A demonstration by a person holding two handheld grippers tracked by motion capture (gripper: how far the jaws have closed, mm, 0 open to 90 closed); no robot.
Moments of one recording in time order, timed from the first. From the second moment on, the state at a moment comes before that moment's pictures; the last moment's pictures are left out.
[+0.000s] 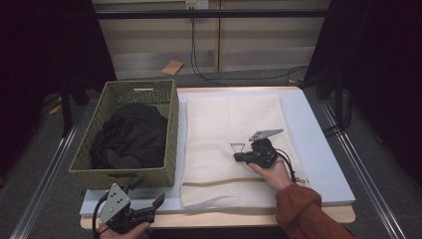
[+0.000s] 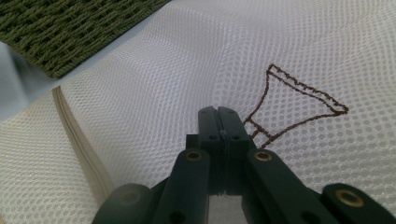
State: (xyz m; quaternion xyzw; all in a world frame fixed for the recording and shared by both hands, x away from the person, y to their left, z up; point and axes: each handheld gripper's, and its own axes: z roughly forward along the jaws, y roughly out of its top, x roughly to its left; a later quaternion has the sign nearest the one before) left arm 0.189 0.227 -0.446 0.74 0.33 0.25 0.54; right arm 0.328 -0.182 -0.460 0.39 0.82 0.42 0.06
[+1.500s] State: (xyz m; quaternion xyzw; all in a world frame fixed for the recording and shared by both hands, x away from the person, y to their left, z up) left arm 0.190 0.228 -0.446 0.74 0.33 0.25 0.53; right arm 0.318 -0.160 -0.459 0.35 0.82 0.44 0.03
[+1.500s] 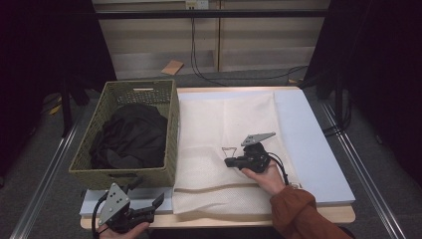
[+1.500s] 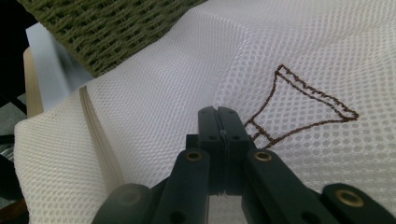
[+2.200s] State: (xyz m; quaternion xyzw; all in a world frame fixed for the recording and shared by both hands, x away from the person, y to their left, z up) left arm 0.192 0.234 -0.448 0.73 0.34 0.24 0.54; right arm 0.335 -0.152 -0.477 0.37 0.83 0.40 0.04
